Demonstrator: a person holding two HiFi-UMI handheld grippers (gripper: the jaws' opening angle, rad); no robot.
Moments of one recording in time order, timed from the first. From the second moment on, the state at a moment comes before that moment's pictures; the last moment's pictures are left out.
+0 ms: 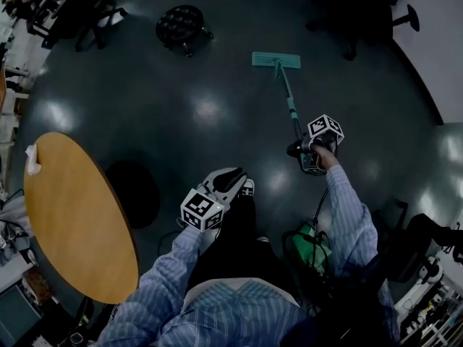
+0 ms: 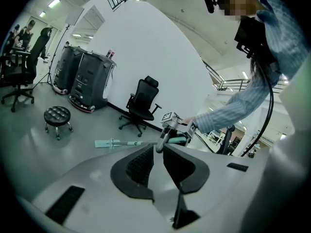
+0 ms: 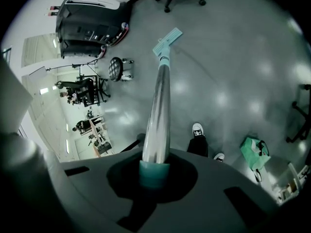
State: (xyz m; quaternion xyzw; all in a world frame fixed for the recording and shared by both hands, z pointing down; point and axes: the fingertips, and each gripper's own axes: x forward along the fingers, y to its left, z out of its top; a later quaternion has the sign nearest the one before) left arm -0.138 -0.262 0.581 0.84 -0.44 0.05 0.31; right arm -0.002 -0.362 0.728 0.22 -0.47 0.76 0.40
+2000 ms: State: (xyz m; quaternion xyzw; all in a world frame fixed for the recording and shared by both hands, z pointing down) left arm -0.072 -0.059 0.564 0.84 -0.46 0.02 0.29; right arm 0.102 -0.088 0.706 0.22 -0.46 0.75 0.41
